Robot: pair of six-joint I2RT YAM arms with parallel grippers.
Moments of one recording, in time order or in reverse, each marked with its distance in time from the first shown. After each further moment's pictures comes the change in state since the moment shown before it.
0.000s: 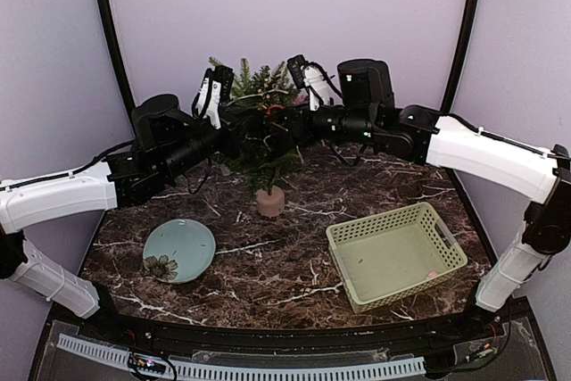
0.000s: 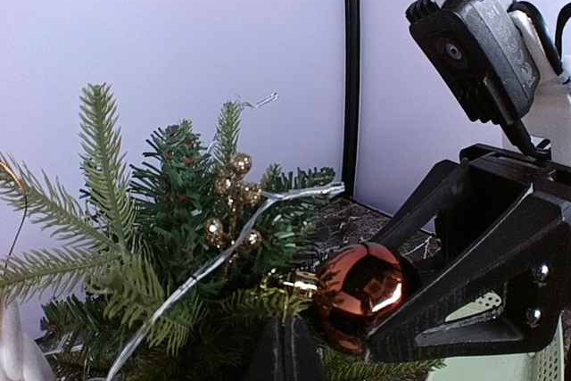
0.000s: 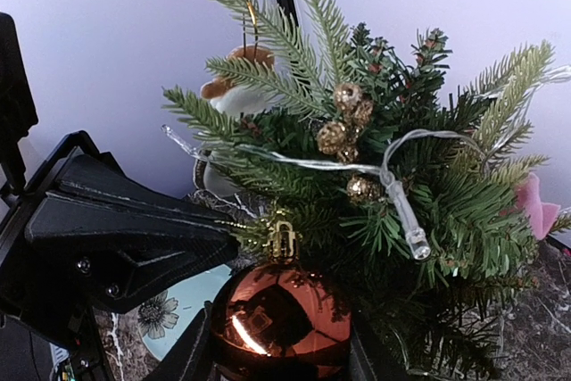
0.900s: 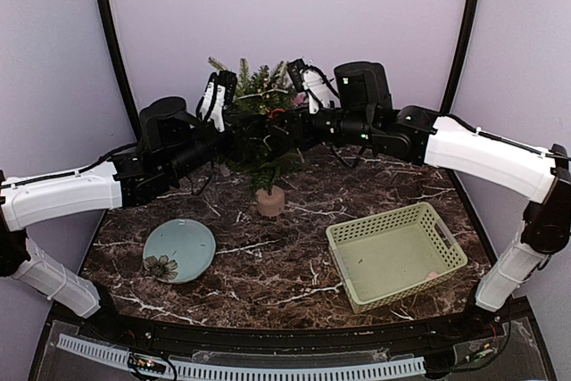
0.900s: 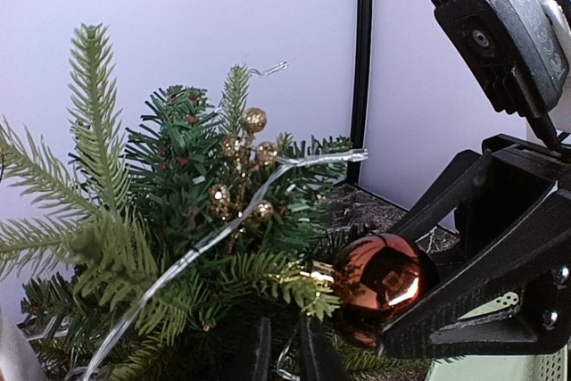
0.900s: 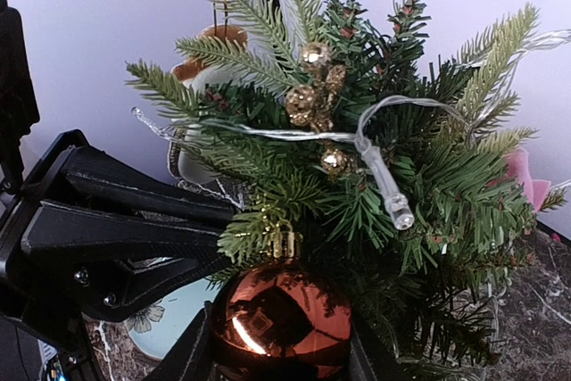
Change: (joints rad) left arm 0.014 0.029 0.000 -0.017 -0.014 -0.035; right arm 0.000 0.010 0.000 -0.035 0.041 -0.002
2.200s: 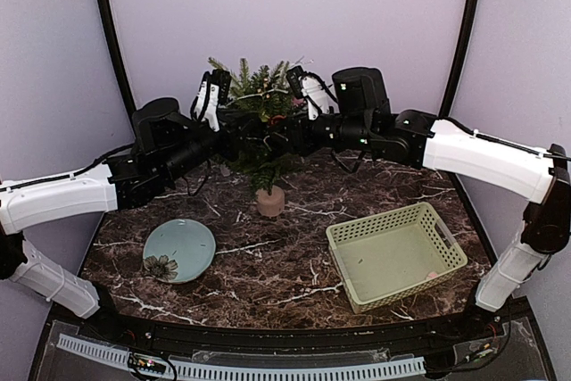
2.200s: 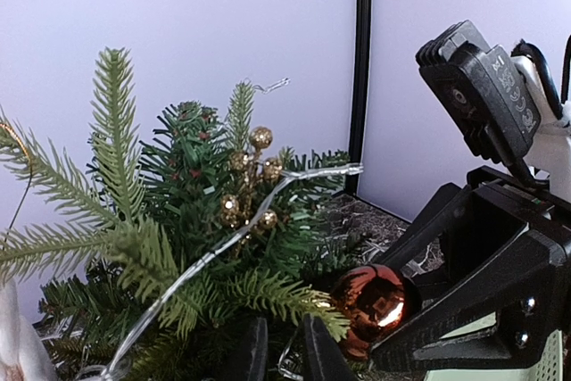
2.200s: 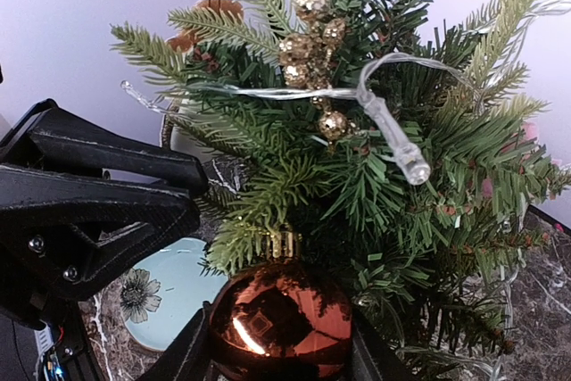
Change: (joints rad) left arm 0.000 -0.032 -0.024 0.024 0.009 -0.003; right arm 0.000 0.000 -0.029 0.002 -0.005 -0.001
